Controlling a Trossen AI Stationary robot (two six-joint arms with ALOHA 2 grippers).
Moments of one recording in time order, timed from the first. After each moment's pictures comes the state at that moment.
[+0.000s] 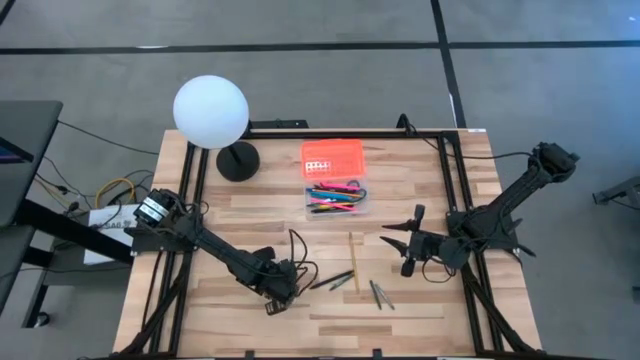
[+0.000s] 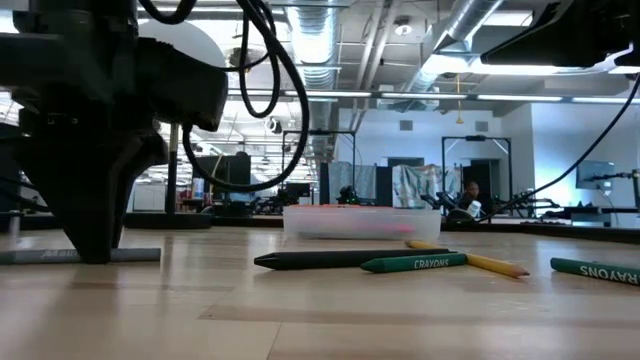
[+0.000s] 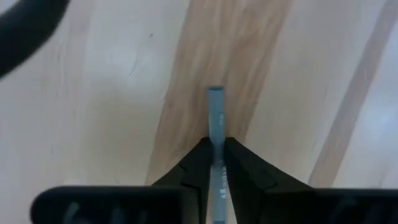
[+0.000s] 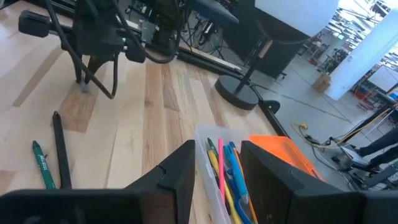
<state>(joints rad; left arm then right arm) -0.52 1.92 1.12 -0.69 -0.03 -0.80 0.69 1.02 0.42 0.18 0.94 -0.16</state>
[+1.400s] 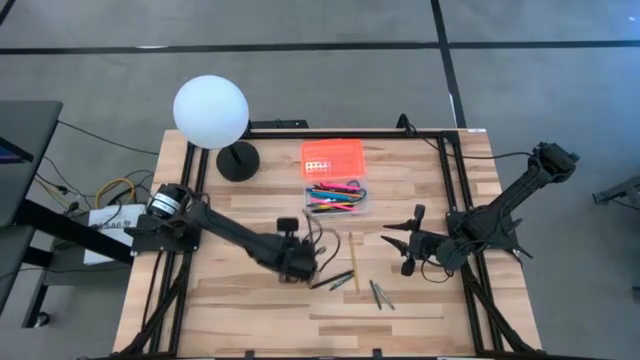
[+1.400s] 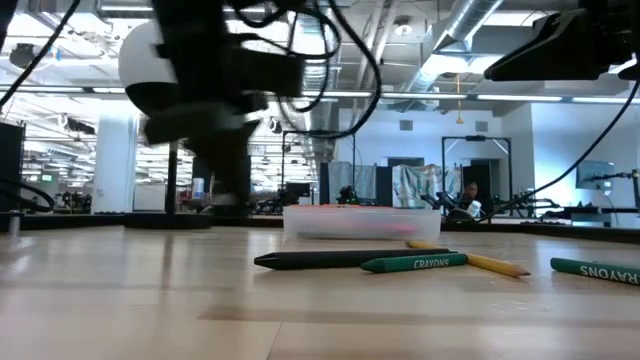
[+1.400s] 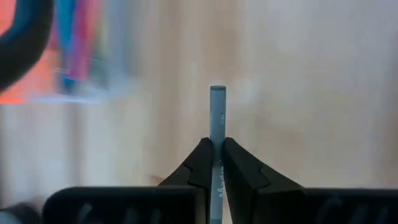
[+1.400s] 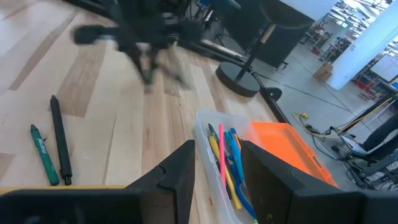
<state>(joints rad) -0.33 1.92 1.33 -0.85 -0.49 -0.30 0.69 1.02 0.42 0.10 0.94 -0.09</state>
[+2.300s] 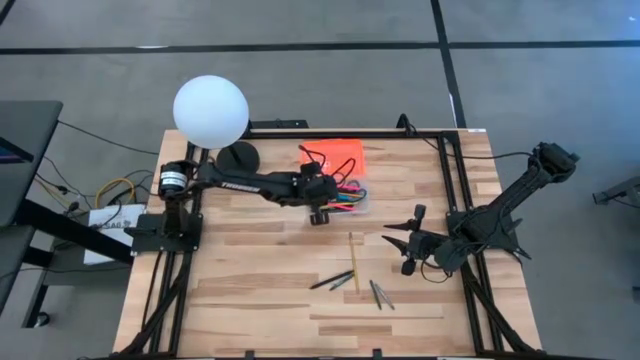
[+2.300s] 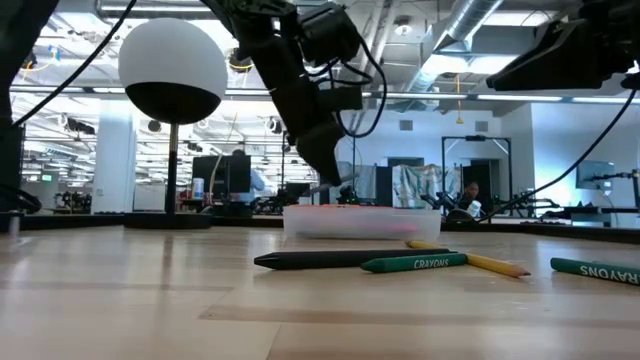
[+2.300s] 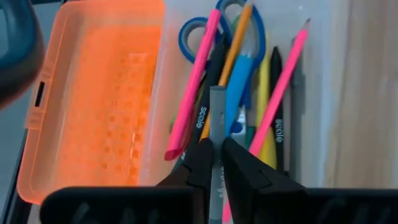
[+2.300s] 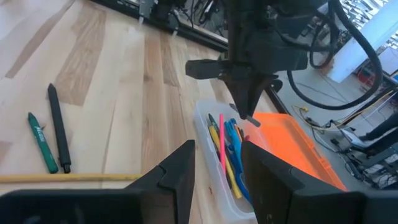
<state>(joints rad) 0.11 1.92 1.35 -0.40 -0.35 0.12 0.69 1.02 0.42 0.04 0.94 -0.04</state>
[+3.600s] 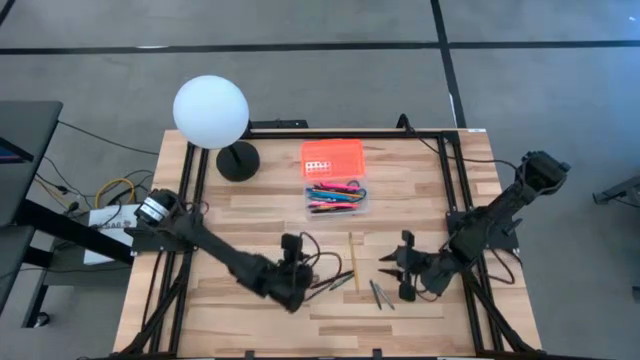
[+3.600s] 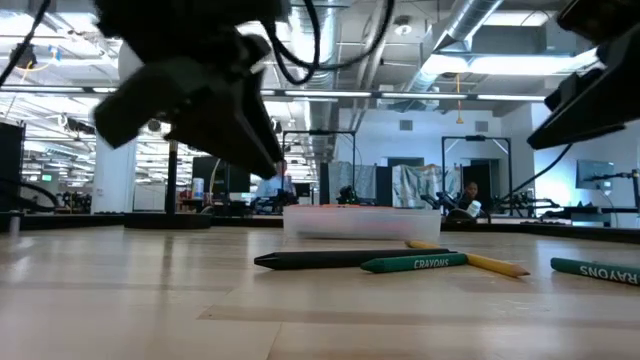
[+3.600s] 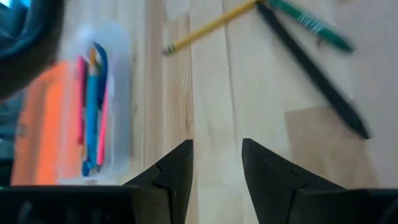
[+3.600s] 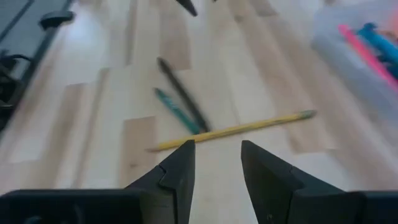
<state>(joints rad) -0.53 1.88 1.19 -0.45 -0.73 -0.14 0.76 1.30 0.49 0.03 0.65 0.59</state>
